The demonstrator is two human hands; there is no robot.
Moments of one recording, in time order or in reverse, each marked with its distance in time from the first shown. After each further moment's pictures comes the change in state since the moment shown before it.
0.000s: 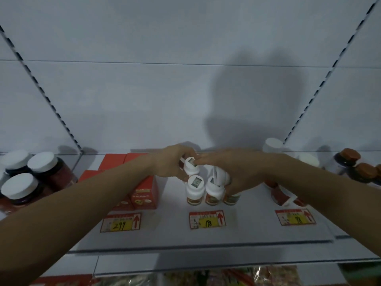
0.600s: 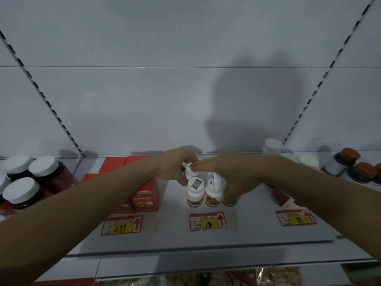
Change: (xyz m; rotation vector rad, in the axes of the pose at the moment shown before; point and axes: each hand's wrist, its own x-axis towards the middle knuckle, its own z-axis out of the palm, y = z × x) left_hand 0.005 0.002 0.003 0.072 -0.092 -0.055; right_hand 0.001 -0.007 0.001 0.009 -0.090 0.011
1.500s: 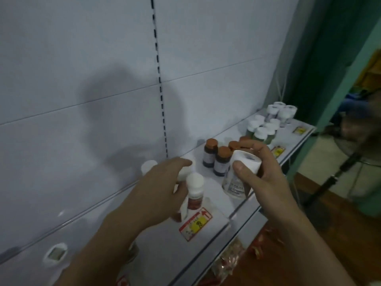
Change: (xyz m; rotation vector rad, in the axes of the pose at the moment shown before) left_hand 0.081 0.230 0.055 0.073 0.219 0.486; right_hand -0.250 0.017 0.077 0.951 1.627 0.651
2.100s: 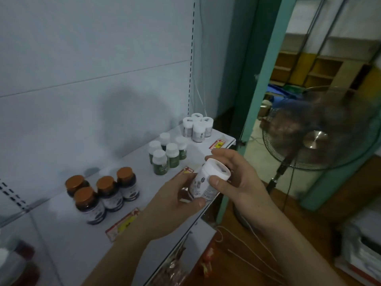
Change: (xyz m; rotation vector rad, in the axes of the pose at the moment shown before) left_hand 0.210 0.206 0.225 -0.621 -0.227 0.080; right_hand 0.096 0.057 -0.299 -0.004 -0.074 0.063
